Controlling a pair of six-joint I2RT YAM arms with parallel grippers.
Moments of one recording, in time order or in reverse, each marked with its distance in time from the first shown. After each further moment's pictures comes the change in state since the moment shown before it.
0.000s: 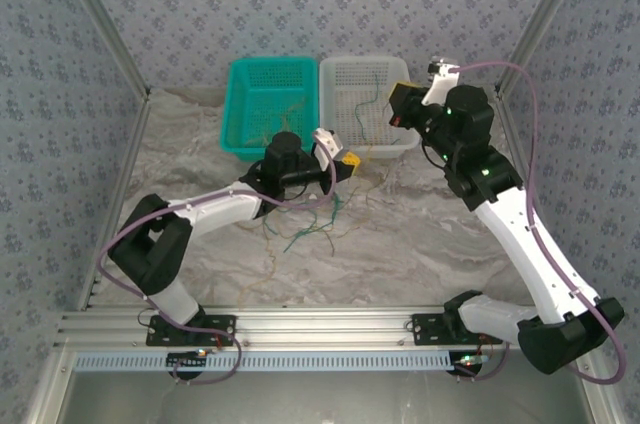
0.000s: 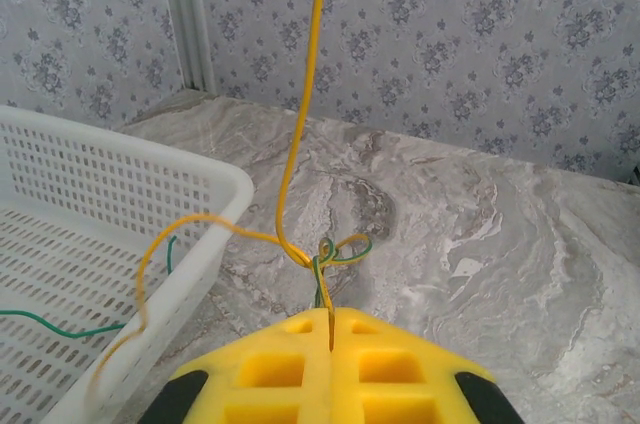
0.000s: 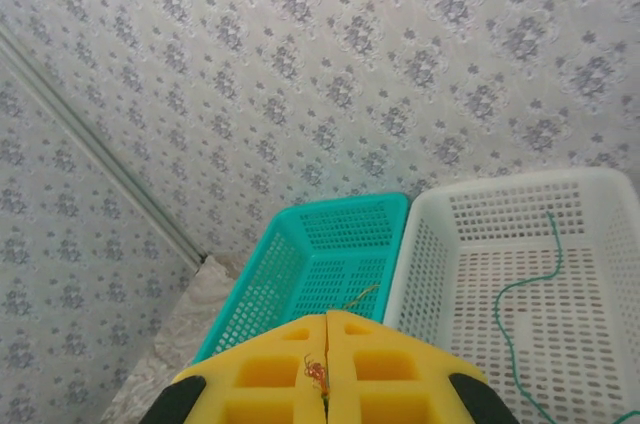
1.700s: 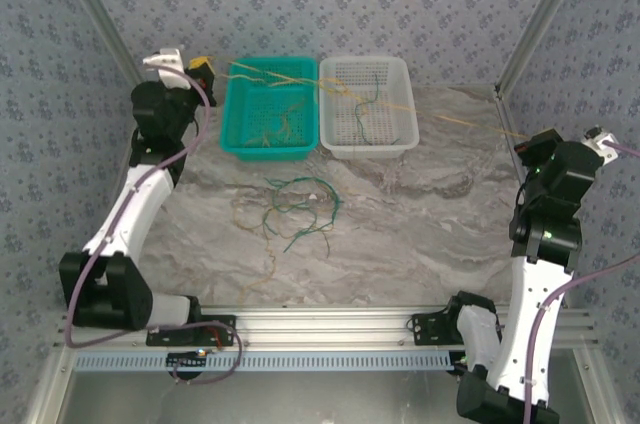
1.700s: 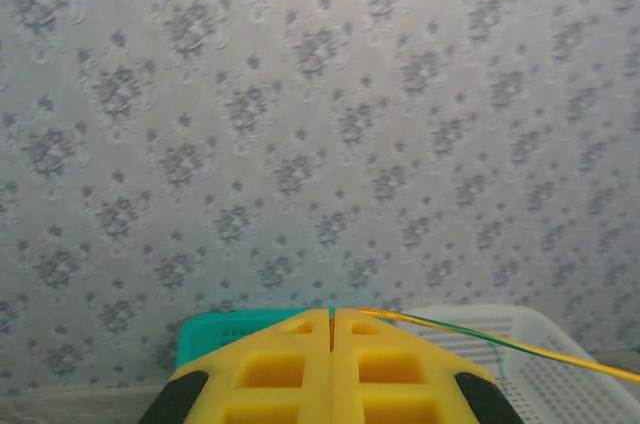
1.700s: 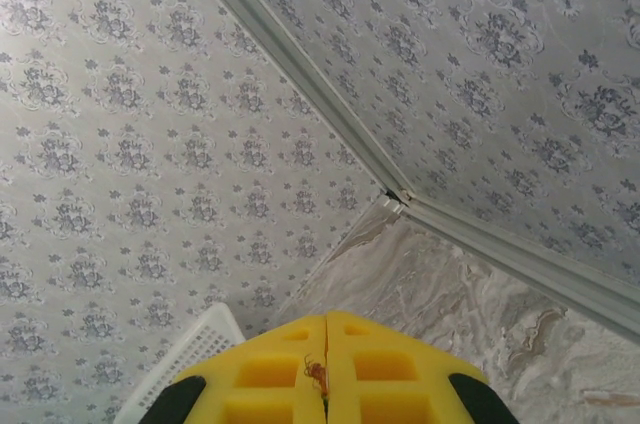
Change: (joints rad) left arm 0.644 -0.266 0.171 -0.162 -0.339 -0.293; right arm -0.750 -0.373 -0.198 -0.254 0.112 0.242
